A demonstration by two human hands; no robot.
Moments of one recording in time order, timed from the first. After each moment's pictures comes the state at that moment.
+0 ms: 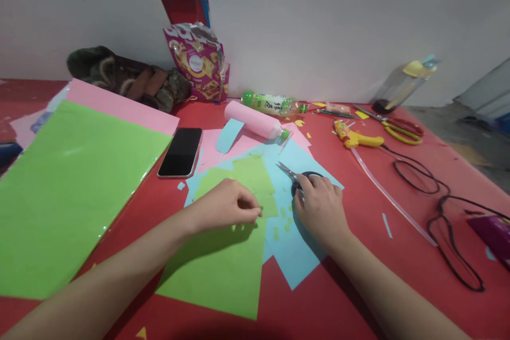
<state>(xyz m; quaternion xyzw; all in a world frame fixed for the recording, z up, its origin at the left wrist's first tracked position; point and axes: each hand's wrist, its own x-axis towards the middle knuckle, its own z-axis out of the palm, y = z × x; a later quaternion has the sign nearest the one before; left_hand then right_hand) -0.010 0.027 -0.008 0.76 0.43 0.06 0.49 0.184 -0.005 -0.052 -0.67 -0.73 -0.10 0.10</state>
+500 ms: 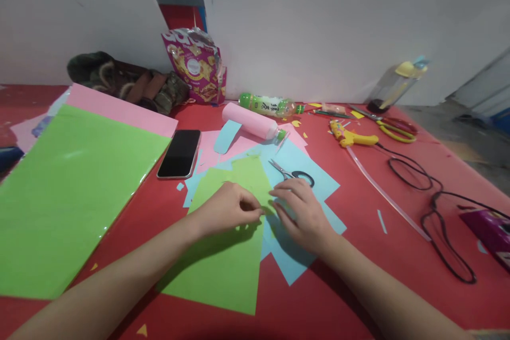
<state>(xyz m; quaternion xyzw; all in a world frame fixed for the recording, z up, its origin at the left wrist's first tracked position) -0.002 0.019 -0.020 0.77 0.43 0.09 0.47 0.175 -0.014 -0.045 -0.44 -0.84 0.06 0.31</state>
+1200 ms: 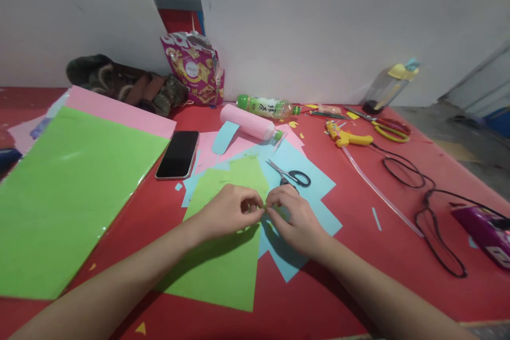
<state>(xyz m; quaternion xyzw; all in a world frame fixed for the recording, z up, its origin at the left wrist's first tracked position) 0.003 0.012 -0.023 0.79 0.42 0.14 0.42 0.165 -0.024 -0.042 -0.47 -0.77 0.24 0.34</state>
